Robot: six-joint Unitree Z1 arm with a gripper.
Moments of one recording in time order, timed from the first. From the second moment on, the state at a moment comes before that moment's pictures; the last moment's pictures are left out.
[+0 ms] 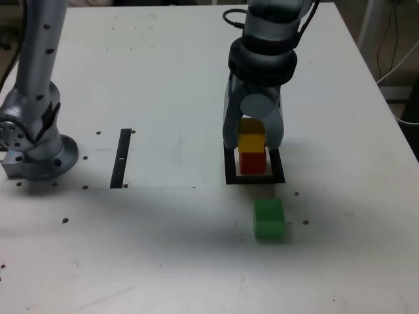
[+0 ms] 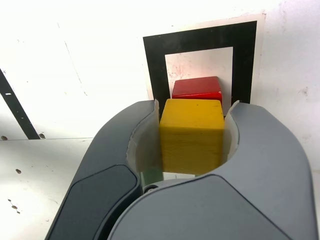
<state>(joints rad) -0.13 2.03 -1.63 1.30 0.06 -0.04</state>
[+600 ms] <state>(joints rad) -0.13 2.02 -1.62 1.30 0.05 -0.04</state>
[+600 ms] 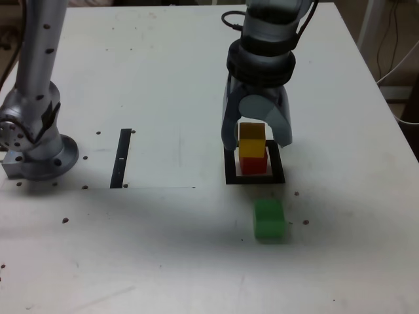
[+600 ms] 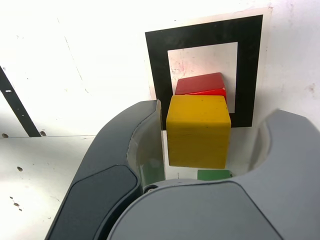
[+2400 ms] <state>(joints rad) -0.39 2.24 -1.80 1.36 -0.07 -0.33</state>
